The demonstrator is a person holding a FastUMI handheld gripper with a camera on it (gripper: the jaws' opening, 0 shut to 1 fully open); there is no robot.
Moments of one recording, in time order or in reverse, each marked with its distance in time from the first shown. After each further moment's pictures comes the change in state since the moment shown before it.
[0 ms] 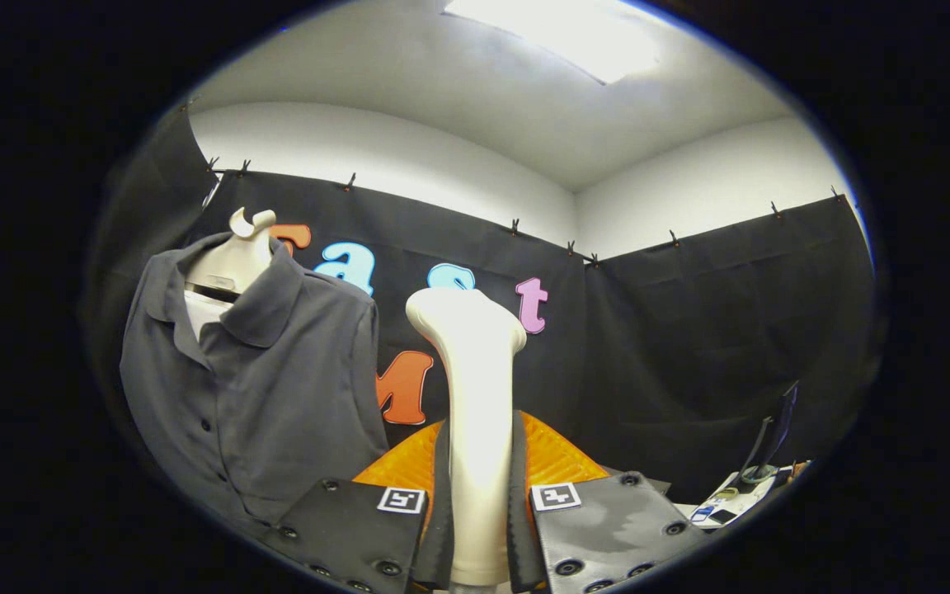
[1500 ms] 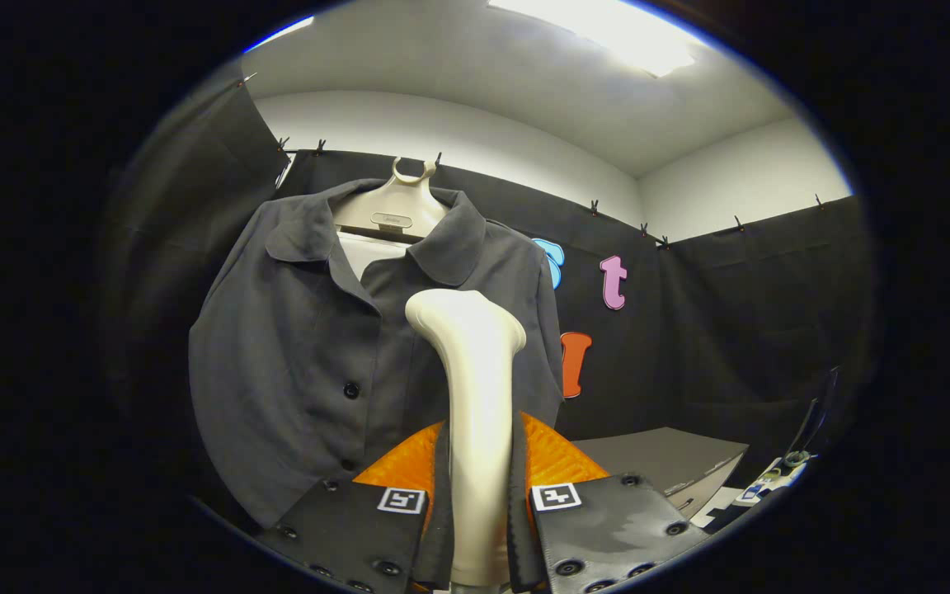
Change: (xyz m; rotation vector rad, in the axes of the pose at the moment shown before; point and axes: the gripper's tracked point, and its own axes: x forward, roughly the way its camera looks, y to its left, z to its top) arm -0.032 0.185 -0.079 -0.017 0.080 0.187
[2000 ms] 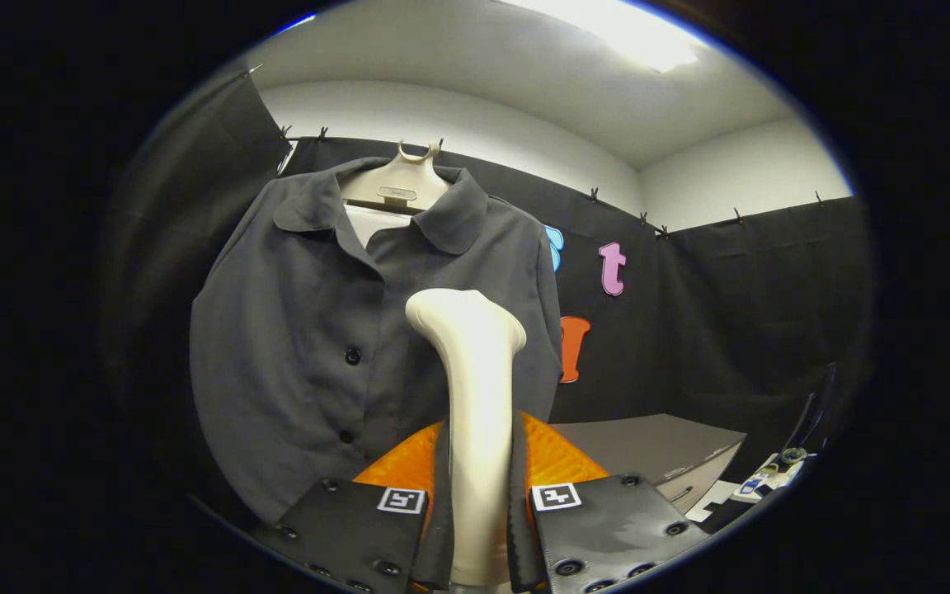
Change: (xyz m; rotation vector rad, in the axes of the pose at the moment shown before) arm -0.013 0.000 -0.034 0.000 0.055 0.000
